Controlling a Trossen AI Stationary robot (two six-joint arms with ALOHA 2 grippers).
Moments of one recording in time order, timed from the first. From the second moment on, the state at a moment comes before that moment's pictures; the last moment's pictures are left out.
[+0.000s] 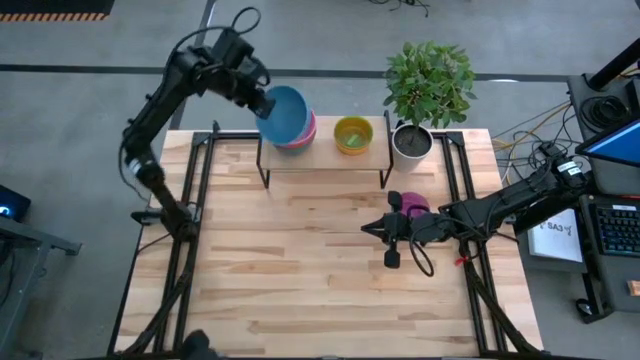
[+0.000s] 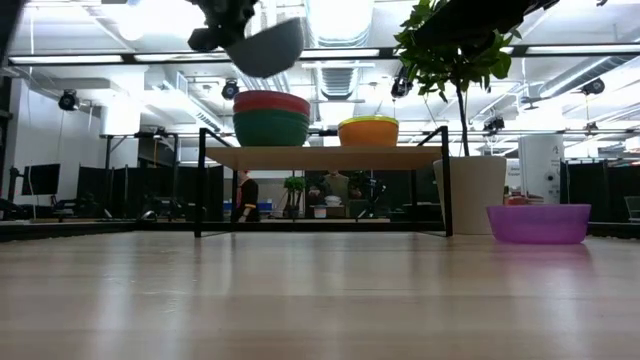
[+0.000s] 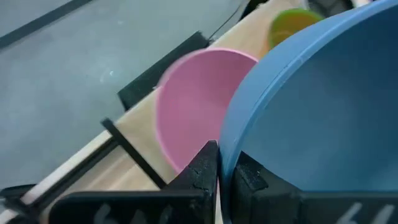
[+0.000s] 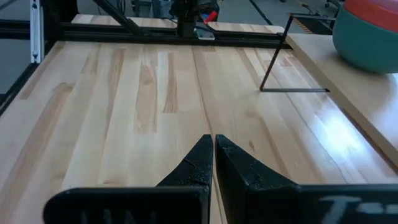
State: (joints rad) left arm 0.75 1.67 2.15 -1.40 0.10 -0.13; right arm 0.35 1.15 0.75 -0.03 0.43 0.11
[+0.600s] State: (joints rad) left arm 0.83 1.84 2.26 -1.49 0.11 -0.06; right arm 0.35 1.15 0.75 -0.05 0.43 0.11
